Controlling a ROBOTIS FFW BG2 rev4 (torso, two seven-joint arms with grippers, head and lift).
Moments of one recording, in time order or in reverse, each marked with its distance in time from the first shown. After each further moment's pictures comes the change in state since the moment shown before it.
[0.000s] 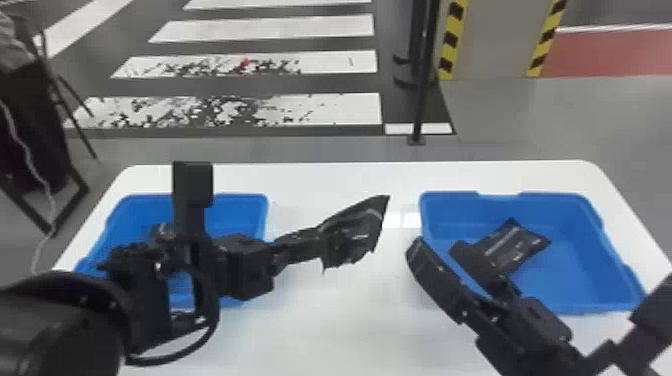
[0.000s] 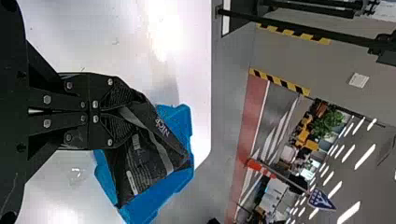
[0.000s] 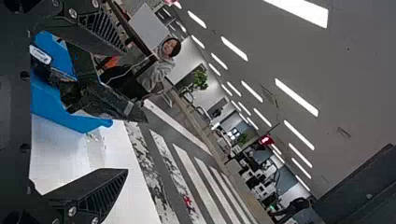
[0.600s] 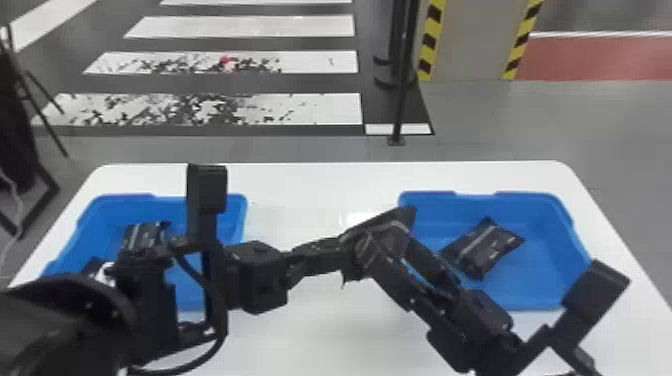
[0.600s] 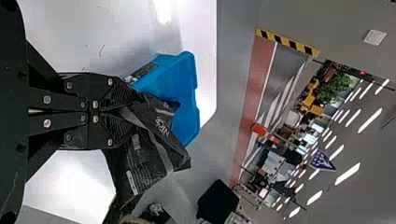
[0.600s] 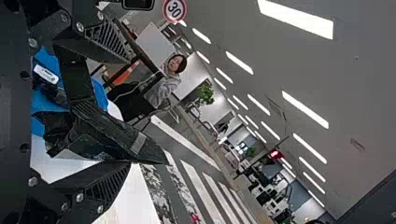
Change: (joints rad) left arm -0.006 0.001 -0.092 0.000 0.069 -0.008 0.000; right arm -0.056 -0.012 0.058 0.045 -0.025 0.020 0.000
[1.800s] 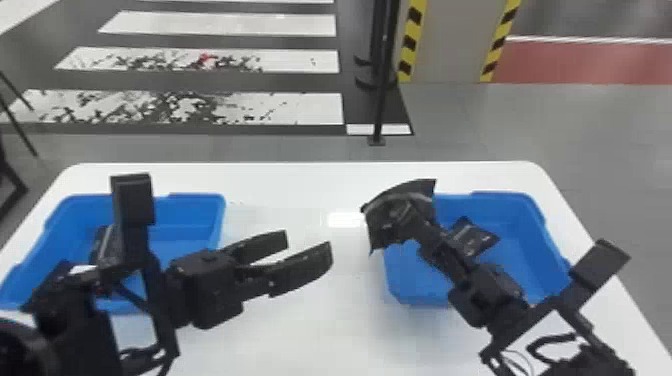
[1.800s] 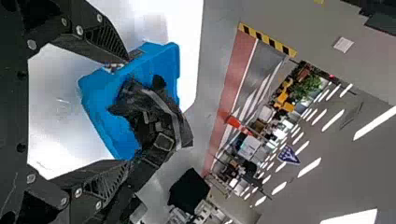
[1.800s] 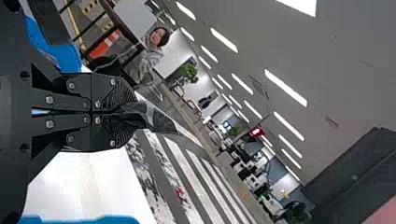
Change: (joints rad) left arm 0.114 -0.036 0.122 -0.069 0.126 -0.063 0.009; right arm -0.099 0.002 -0.134 0.132 -0.040 -0.056 -0.004
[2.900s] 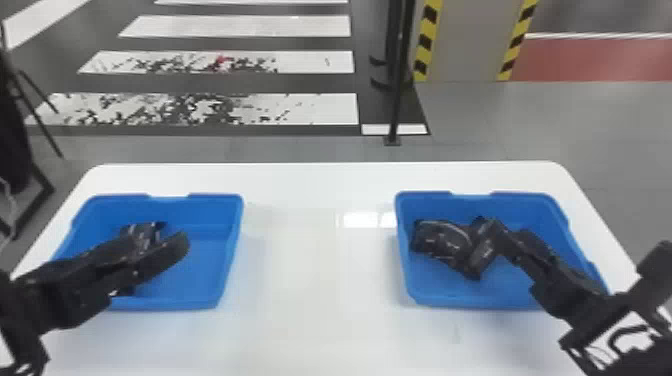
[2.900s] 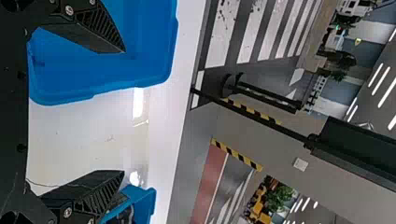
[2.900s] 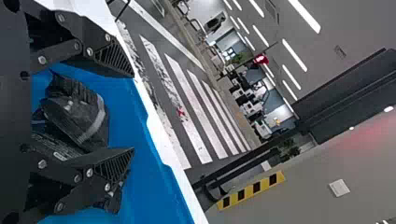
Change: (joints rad) left arm 0.080 -0.028 0.406 -0.051 -0.123 0.013 0.029; right arm -0.131 -0.018 -0.206 0.258 0.104 0.008 -0.050
